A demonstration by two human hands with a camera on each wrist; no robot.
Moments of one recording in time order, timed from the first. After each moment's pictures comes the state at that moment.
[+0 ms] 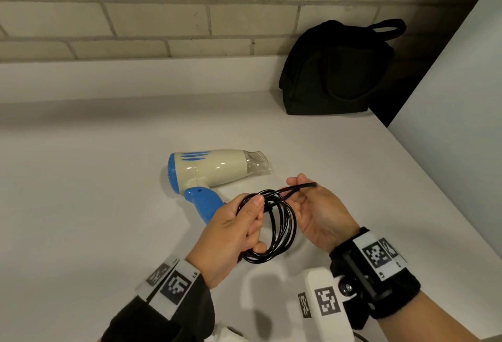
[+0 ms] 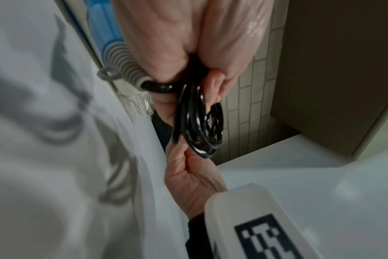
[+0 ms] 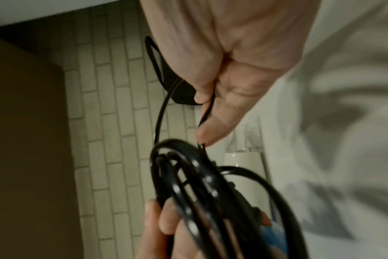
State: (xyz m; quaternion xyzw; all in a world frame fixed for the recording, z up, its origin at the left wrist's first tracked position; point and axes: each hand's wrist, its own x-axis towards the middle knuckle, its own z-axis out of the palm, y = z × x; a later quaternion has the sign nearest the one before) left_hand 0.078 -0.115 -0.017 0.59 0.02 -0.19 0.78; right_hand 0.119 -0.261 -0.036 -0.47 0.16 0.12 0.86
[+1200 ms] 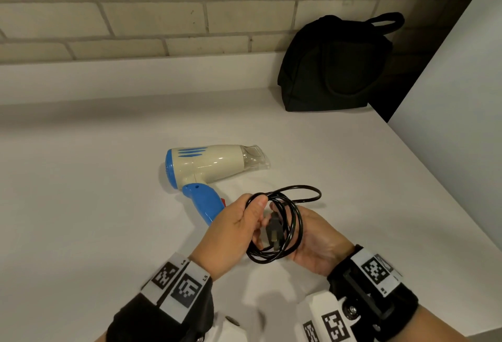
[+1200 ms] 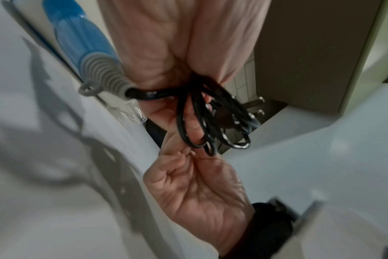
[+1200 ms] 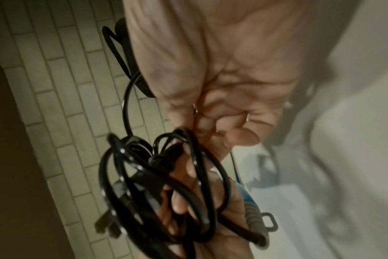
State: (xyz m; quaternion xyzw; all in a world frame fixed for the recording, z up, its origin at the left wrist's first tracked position) left_hand 0.082 -0.116 -0.028 0.79 -0.05 -0.10 0.60; right_hand 0.095 -0.263 -0.061 -0.47 0.03 0.33 0.82
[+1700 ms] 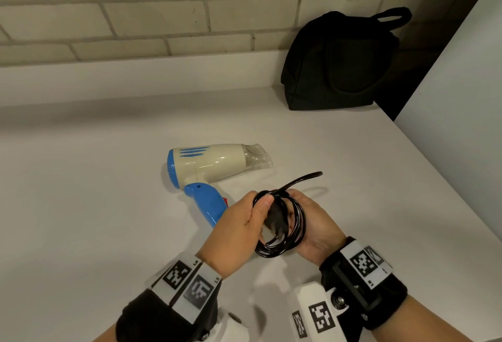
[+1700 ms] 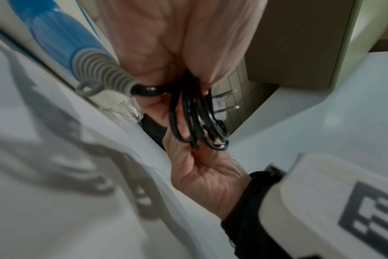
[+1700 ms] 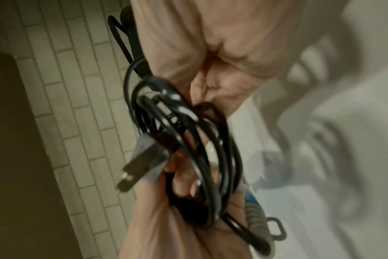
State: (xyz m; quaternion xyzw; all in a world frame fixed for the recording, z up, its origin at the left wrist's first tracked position) left_hand 0.087 -0.121 -0.030 0.83 -0.09 -0.05 0.55; right_hand 0.116 -0.258 -0.078 -0.44 0.11 0.23 0.86
